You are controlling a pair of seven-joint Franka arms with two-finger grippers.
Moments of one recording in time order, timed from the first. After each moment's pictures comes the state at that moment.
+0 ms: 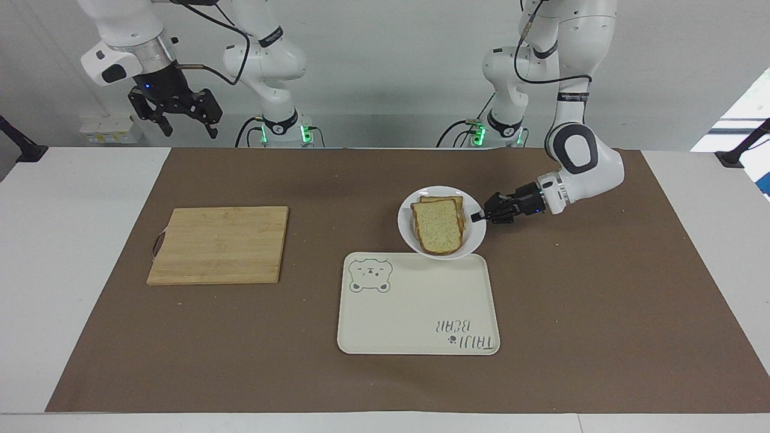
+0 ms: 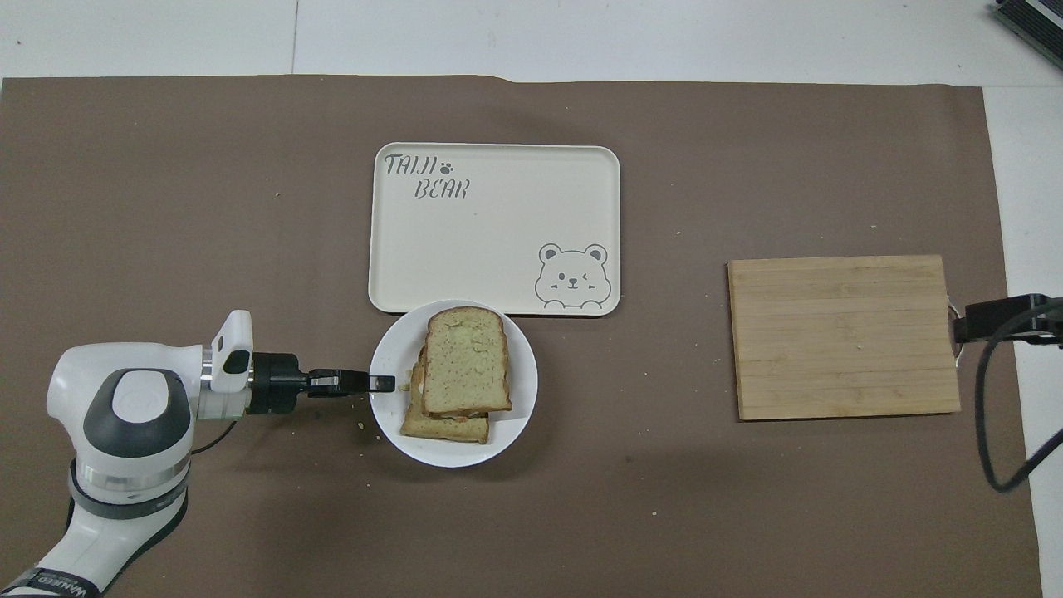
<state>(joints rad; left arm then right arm) -0.10 0.13 0.02 -2.26 -1.32 2.03 0.70 -0.01 -0.15 -0.04 -1.68 -0.01 1.50 0.03</state>
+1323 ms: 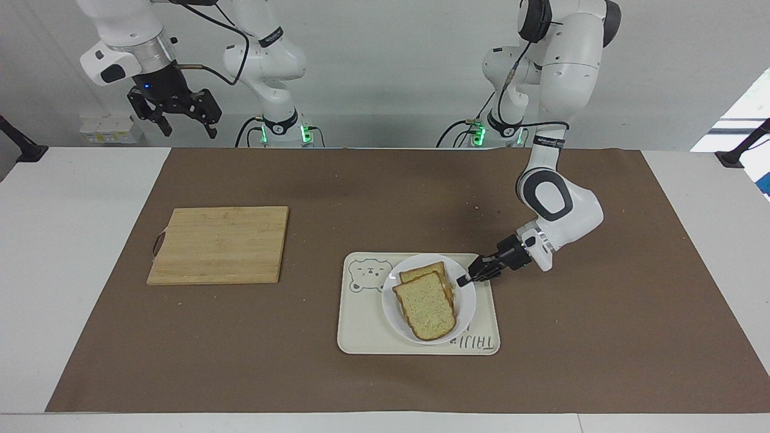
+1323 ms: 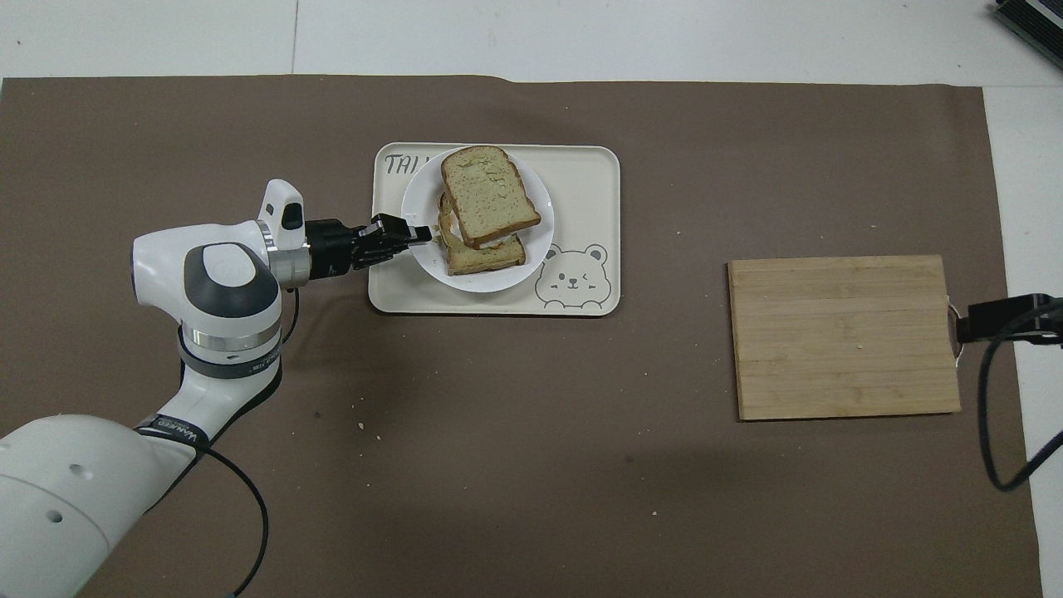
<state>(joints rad) -0.15 0.44 -0.11 -1.91 -1.39 2.34 0.53 -0.02 -0.15 -0.04 -1.68 -0.01 1.50 0.03</state>
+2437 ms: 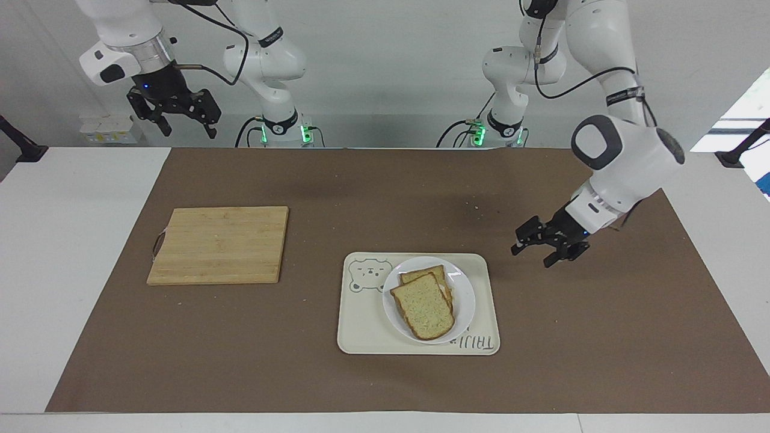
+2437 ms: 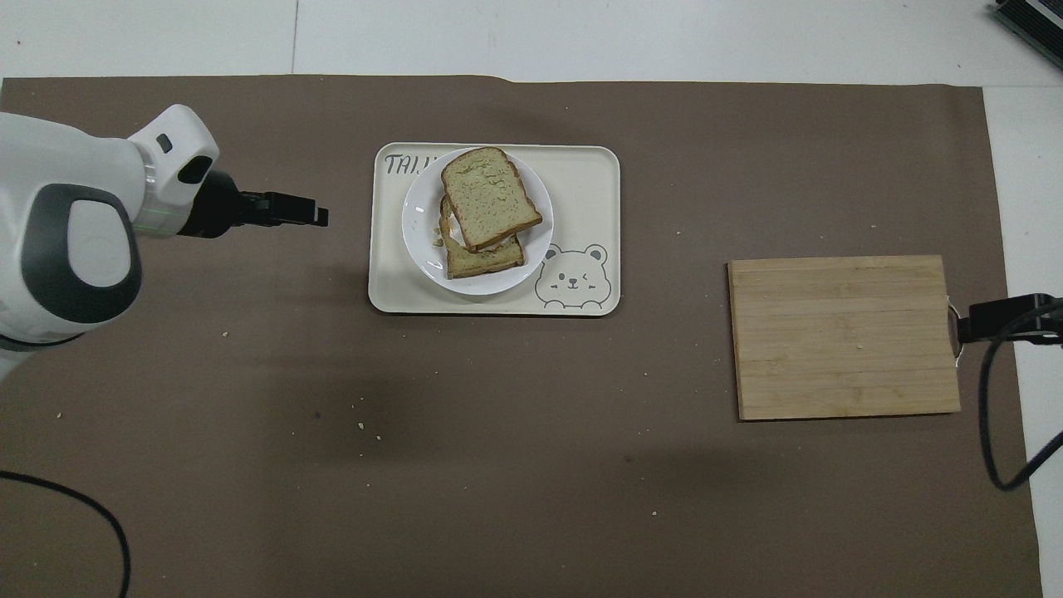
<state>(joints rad) -0.15 0.21 0.06 -1.71 -0.39 2.00 0.30 -0.02 -0.15 -0.04 -1.68 -0.01 1.50 0.03</state>
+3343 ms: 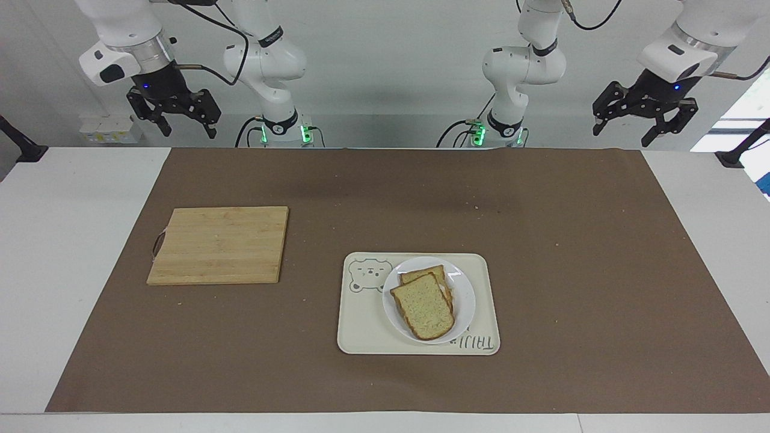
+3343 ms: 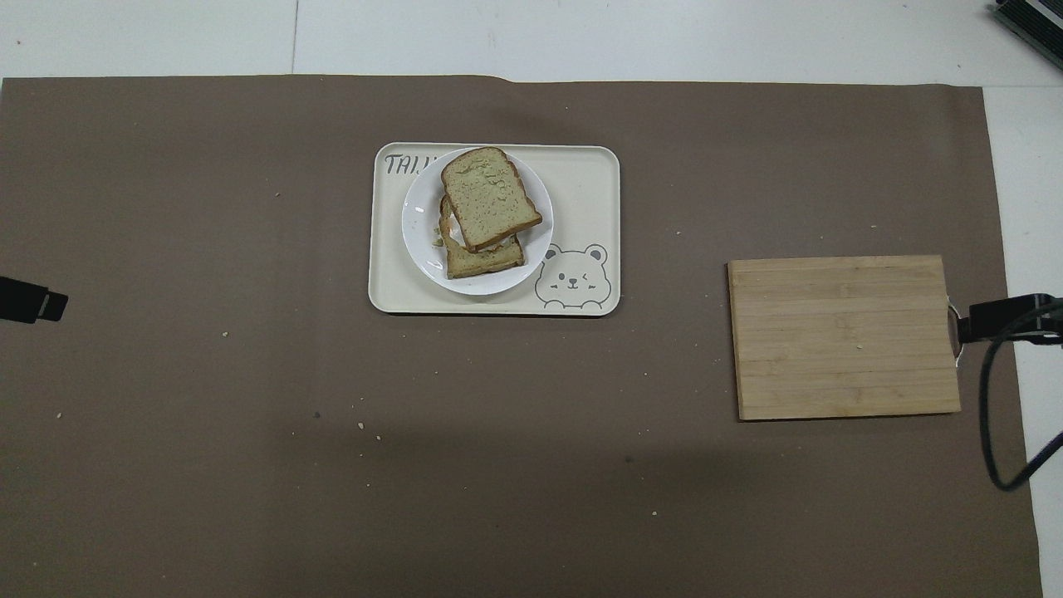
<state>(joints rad) -0.14 -0.03 0.11 -1.41 -0.04 1.35 0.27 -0.02 -0.15 -0.04 -1.68 -0.01 1.50 0.03</state>
